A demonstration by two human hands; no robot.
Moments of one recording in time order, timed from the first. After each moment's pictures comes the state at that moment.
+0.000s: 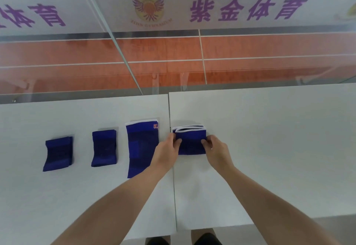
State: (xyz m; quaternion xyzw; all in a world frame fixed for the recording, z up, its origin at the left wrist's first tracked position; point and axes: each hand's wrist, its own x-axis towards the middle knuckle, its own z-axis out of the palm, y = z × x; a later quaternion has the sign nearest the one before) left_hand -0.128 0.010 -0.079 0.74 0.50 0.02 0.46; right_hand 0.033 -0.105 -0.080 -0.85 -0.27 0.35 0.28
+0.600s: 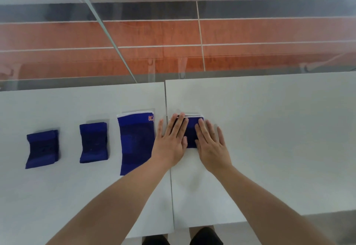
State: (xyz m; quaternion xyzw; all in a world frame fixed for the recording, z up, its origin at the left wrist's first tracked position) left_hand -0.115 0.007 -0.139 0.94 0.30 -0.08 0.11; right_hand 0.027 -0.121 -0.145 -0.81 -0.58 0.11 0.00
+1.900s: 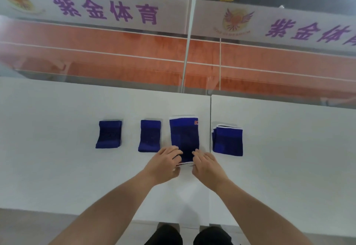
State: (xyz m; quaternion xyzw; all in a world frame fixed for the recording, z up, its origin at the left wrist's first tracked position) left_hand -0.313 0.048 -0.100 0.96 0.20 -0.02 0.18; right_hand -0.117 -0.068 -0.089 -0.68 -0.71 0.20 -0.01
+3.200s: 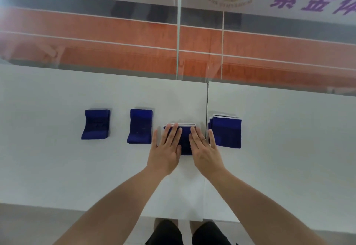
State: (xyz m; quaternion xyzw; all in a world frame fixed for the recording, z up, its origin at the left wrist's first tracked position) left_hand -0.269 0.022 -0.132 0.91 0.39 -0.09 0.12; right_hand -0.100 -0.061 -0.116 -0.72 -0.69 0.09 -0.06
